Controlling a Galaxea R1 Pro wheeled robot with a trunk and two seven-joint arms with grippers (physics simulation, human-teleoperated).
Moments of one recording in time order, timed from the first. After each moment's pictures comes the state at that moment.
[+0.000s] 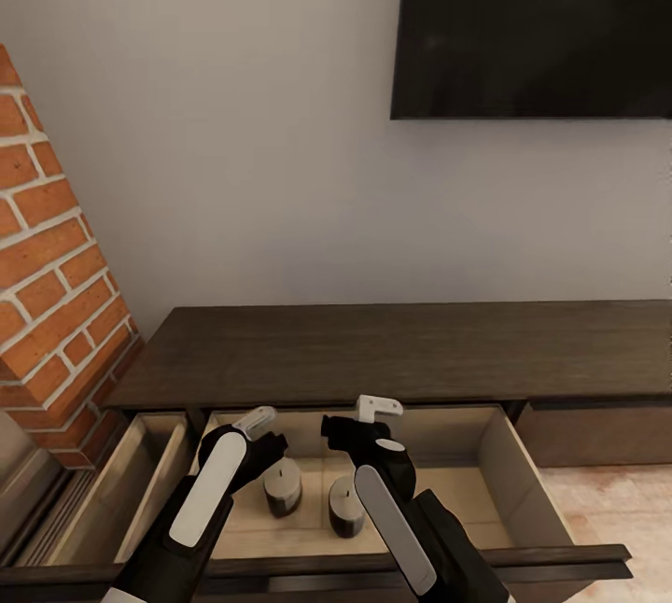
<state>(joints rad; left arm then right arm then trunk) -0.42 -0.08 -0.24 -1.34 1.11 0.66 1.06 -0.41 0.17 0.53 -1.36 -0.62 0.57 -0.67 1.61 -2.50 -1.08</state>
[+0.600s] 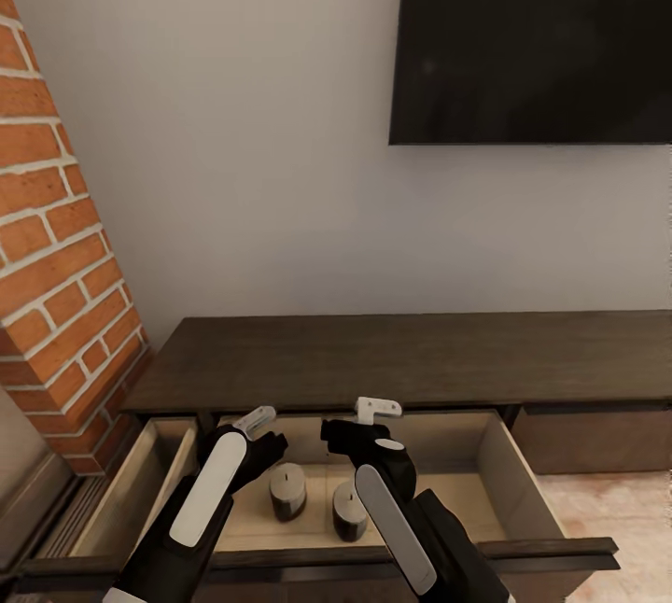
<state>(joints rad) -0.42 -0.09 -0.24 -1.34 1.11 0.66 1.06 -0.41 0.17 0.53 -1.36 -0.62 0.62 -0.67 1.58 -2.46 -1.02</state>
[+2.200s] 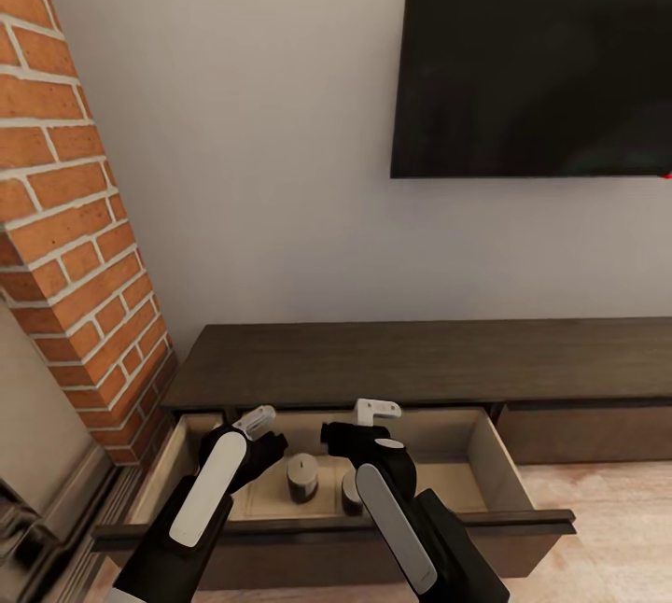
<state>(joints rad) -0.42 -0.09 -0.24 -1.34 1.11 0.66 1.06 -0.41 0.17 0.52 -1.36 -0.63 0.65 -0.67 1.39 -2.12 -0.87</state>
